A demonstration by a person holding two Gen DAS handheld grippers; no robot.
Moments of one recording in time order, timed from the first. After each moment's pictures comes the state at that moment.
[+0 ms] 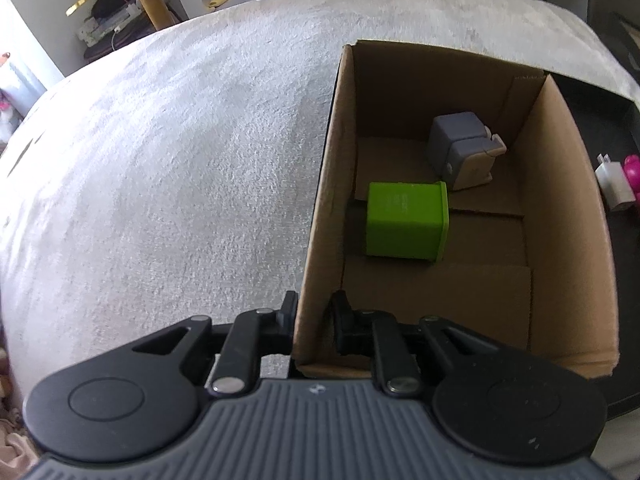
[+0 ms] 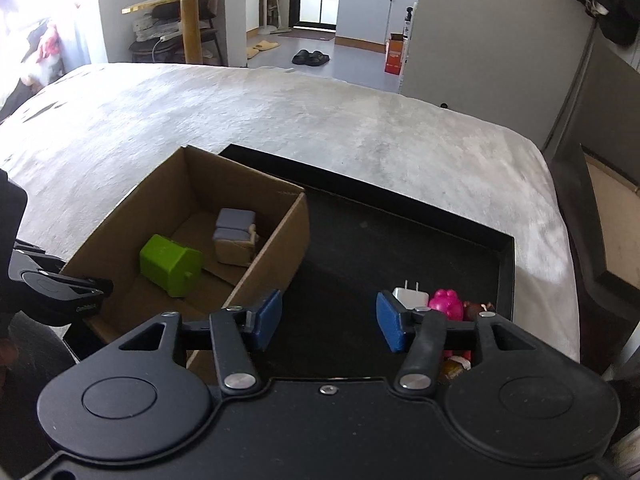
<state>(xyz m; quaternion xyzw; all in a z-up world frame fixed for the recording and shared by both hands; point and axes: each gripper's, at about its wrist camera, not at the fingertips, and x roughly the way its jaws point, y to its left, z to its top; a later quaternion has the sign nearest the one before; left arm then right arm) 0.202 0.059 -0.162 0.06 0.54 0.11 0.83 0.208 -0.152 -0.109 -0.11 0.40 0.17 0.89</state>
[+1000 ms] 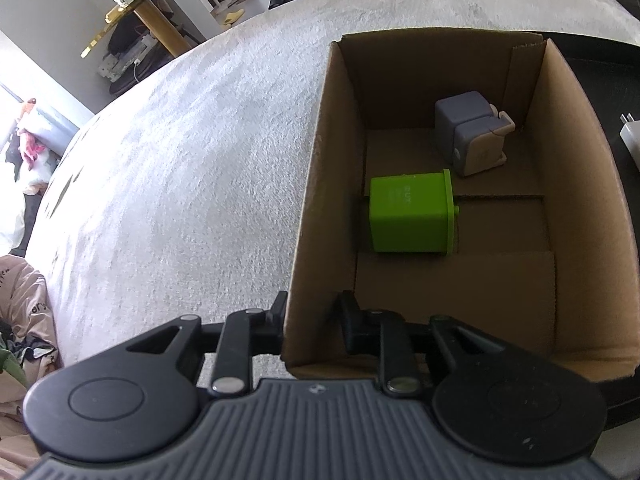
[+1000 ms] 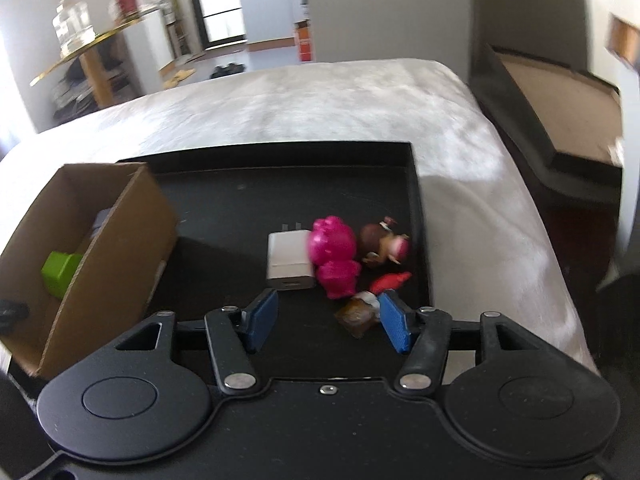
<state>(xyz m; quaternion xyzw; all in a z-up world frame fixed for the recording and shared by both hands) 0.211 0.026 -0.168 0.15 0.53 0.16 0.82 0.217 -0.263 -0.174 0.03 0.41 0.08 0.91</state>
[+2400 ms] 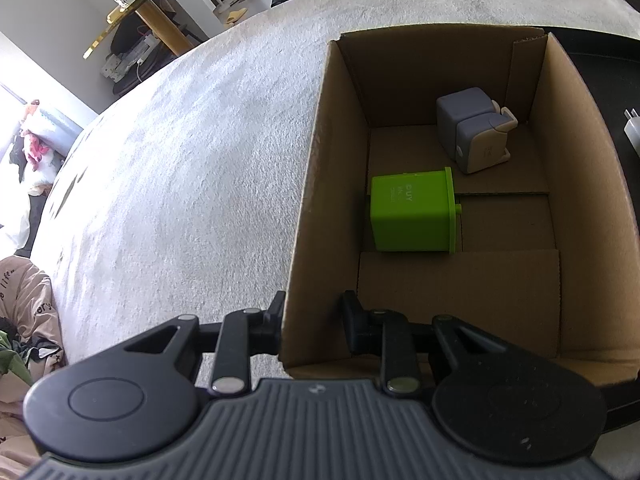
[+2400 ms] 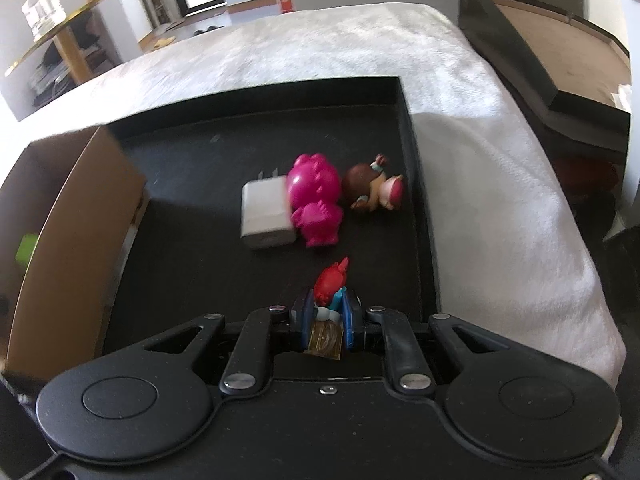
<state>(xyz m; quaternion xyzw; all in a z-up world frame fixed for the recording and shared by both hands) 0.213 0.019 -0.170 0.16 0.54 0.17 0.81 0.227 -0.261 -0.204 0.03 0.48 0.07 0.88</state>
